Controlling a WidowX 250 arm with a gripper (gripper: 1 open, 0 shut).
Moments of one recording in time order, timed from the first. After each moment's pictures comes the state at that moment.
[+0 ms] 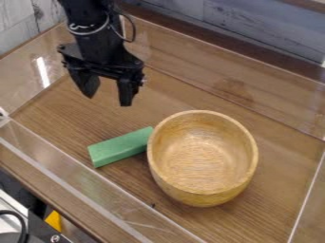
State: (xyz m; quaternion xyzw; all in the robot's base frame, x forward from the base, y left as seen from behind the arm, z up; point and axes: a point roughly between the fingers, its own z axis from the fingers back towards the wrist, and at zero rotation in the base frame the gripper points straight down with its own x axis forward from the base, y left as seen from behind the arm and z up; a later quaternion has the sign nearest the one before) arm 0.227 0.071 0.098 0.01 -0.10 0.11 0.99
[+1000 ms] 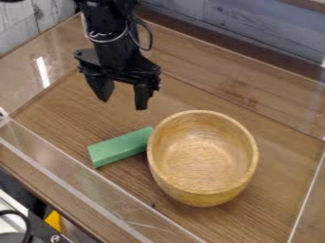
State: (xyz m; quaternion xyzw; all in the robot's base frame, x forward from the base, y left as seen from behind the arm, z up) arm 0.239 0.053 0.090 0.01 -0.11 0.11 0.99
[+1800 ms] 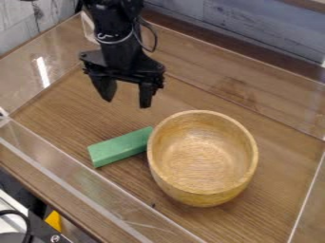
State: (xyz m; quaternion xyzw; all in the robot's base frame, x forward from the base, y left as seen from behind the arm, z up) arm 0.248 0.055 0.085 0.01 -0.11 0.13 0.99
